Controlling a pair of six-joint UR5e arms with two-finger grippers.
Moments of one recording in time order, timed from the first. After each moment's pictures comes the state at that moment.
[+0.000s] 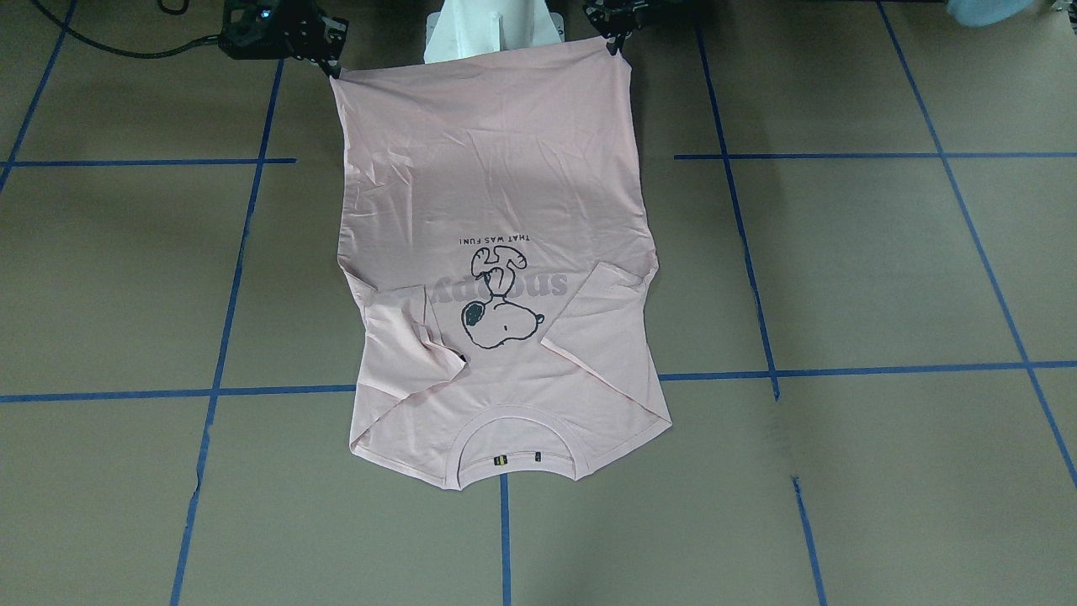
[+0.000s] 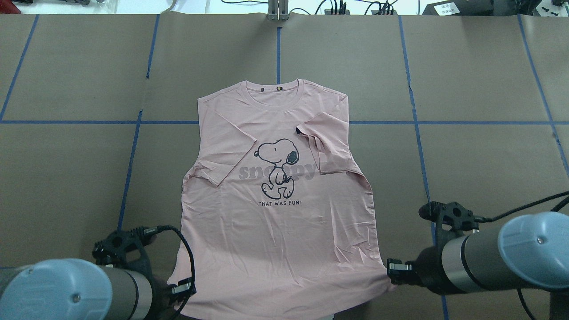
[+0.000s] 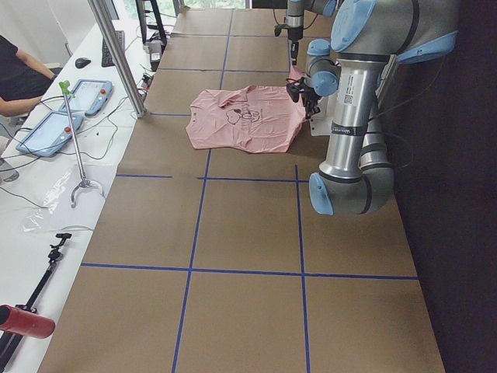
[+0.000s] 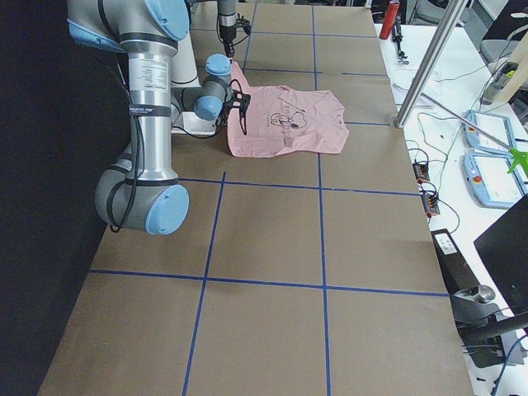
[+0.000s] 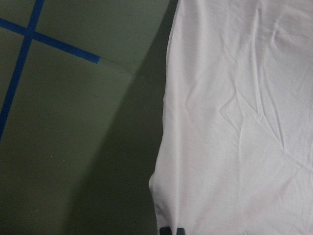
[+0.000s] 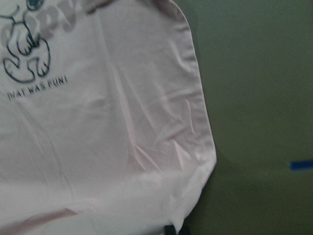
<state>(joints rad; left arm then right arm) -0.23 -1.88 -2.37 -1.30 -1.70 -1.78 0.37 -1.52 2.31 -1.38 1.88 1.58</state>
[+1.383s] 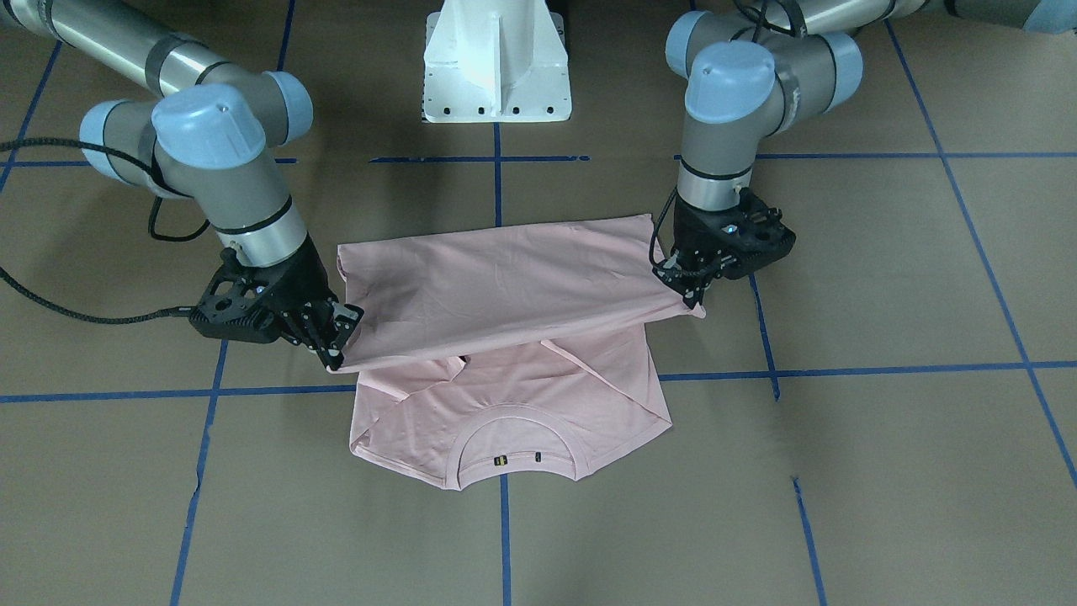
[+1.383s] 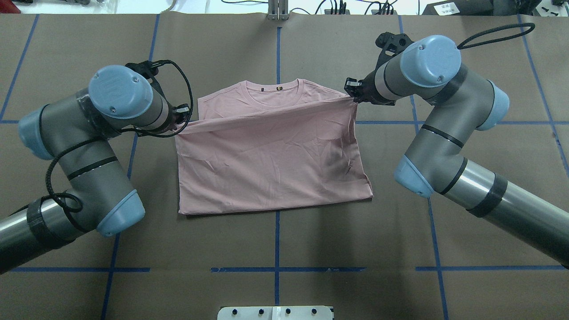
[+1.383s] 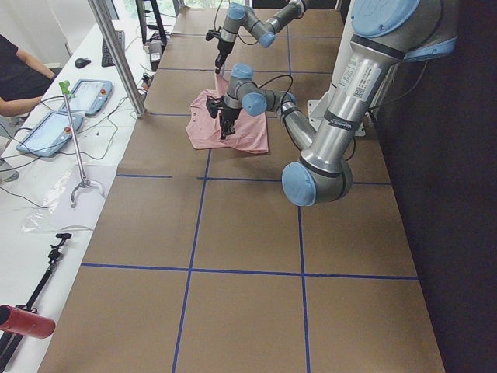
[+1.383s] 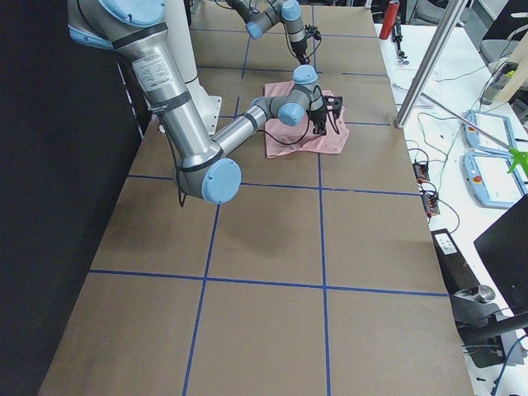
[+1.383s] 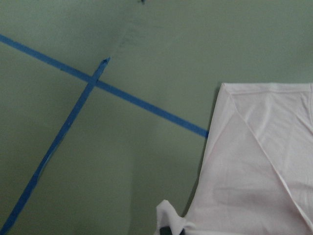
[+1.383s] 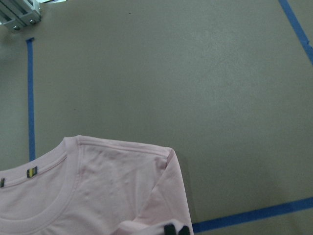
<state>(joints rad) -0.68 -2.07 -1.73 -1.66 -1.70 -1.52 0.76 -1.03 1.57 -1.16 1.81 1.37</state>
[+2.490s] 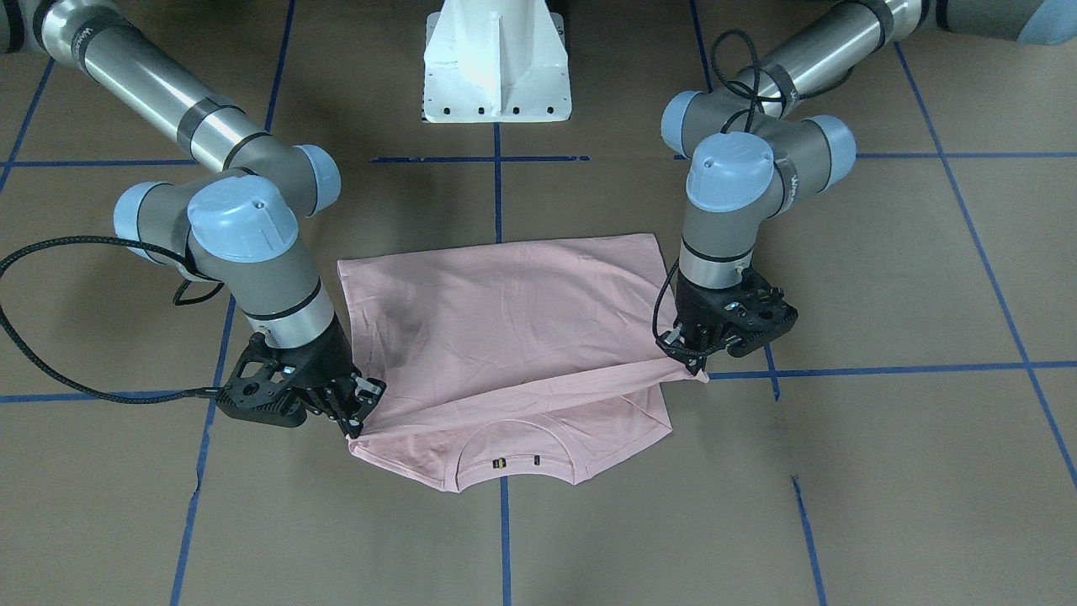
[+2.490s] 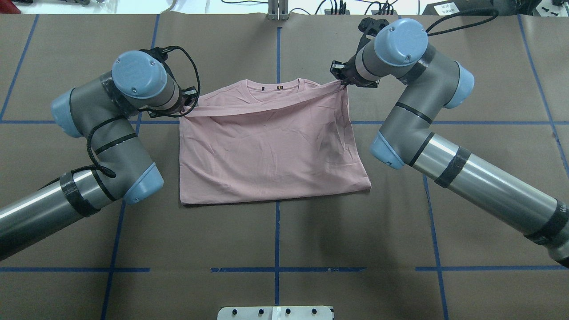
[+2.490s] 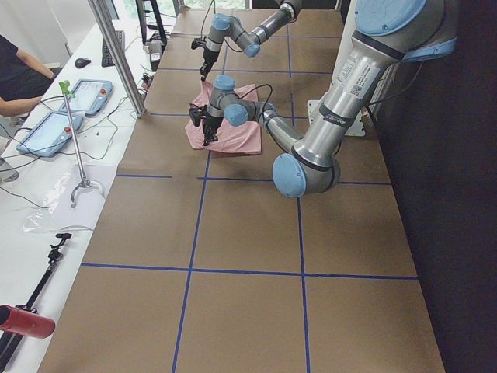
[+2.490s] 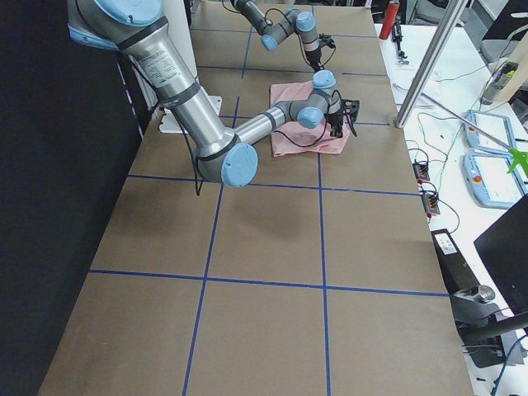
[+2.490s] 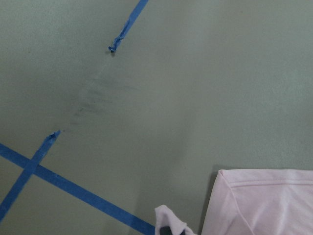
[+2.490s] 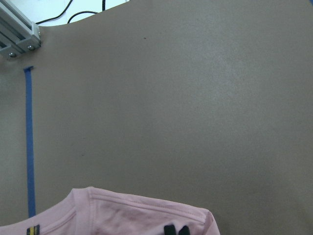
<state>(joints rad) -0.73 -2.16 -1.52 -1.79 -1.70 -1.52 0.79 -0.88 1.32 -1.08 1.80 1.36</state>
